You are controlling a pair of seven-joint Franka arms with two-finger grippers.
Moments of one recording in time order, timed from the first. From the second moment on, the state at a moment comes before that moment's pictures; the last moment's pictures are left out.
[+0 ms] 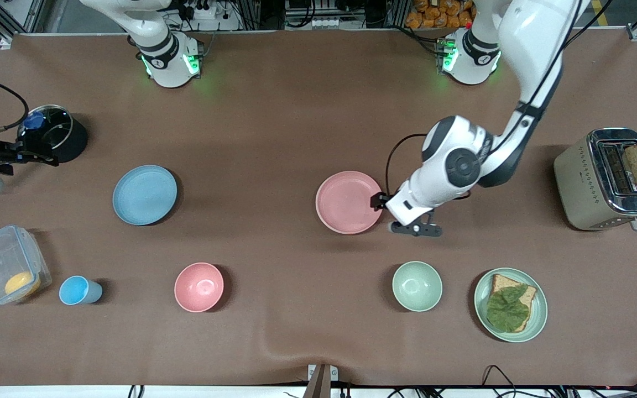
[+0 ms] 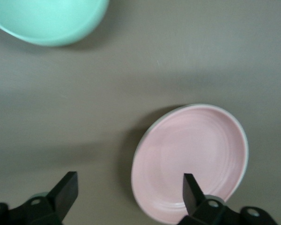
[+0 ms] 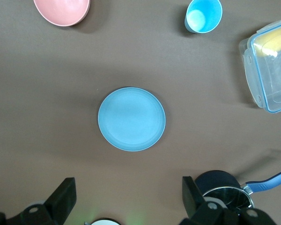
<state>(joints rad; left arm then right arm) -0.11 0.43 -0.39 -1.78 -0.05 2.24 -0.37 -0.03 0.17 -0.05 -1.47 0.01 1.46 -0.28</state>
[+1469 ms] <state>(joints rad) -0.05 0.05 -0.08 -1.50 0.02 1.55 -0.19 -0.22 0.46 -0.06 -2.00 0.03 2.10 -0.30</state>
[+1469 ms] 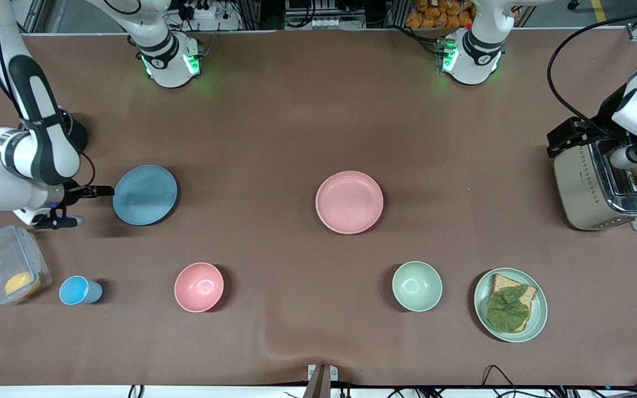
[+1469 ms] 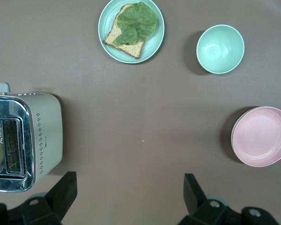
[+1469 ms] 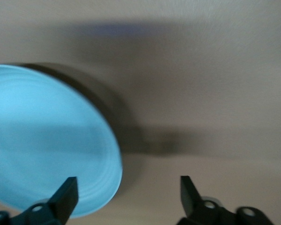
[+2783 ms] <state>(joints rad) -0.05 0.04 -0.07 -1.50 0.02 1.54 -0.16 -0.21 0.53 -0.02 -1.86 0.39 1.86 -0.33</state>
